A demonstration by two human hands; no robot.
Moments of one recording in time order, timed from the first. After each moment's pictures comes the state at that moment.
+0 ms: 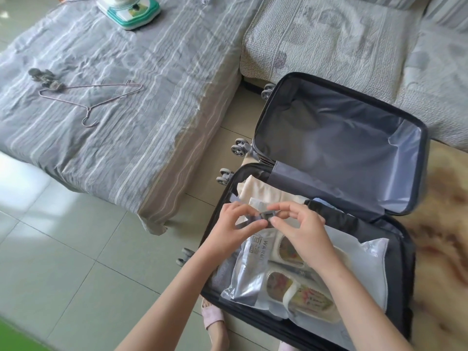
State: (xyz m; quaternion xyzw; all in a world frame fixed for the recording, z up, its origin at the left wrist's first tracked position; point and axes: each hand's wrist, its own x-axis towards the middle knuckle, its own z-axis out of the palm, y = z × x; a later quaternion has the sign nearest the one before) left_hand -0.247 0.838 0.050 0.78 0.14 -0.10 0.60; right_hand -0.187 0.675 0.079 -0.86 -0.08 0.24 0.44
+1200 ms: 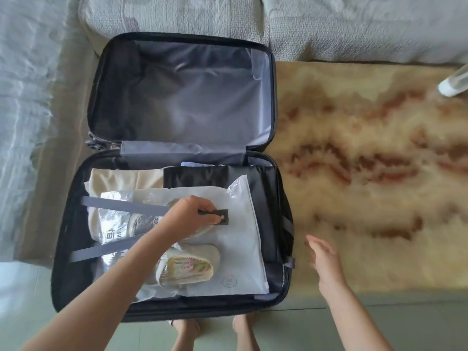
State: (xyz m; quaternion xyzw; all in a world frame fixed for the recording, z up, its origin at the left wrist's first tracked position) left_hand -0.177 0.621 0.021 0.89 0.01 -0.32 0.33; right_hand -0.277 0.335 -0.030 -0.66 0.49 0.15 0.54
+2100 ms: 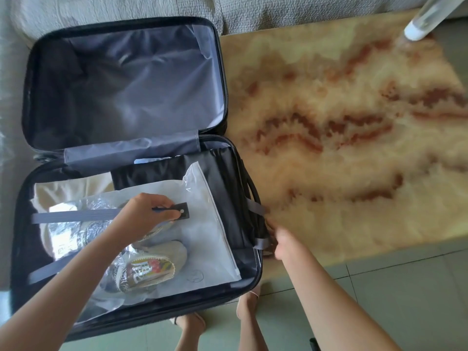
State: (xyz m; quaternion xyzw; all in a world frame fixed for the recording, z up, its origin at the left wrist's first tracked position) left_hand -0.182 0.598 0.020 0.90 0.04 -0.31 0.31; right_hand -0.265 0.331 -0.099 -0.39 0.60 0.31 0.62
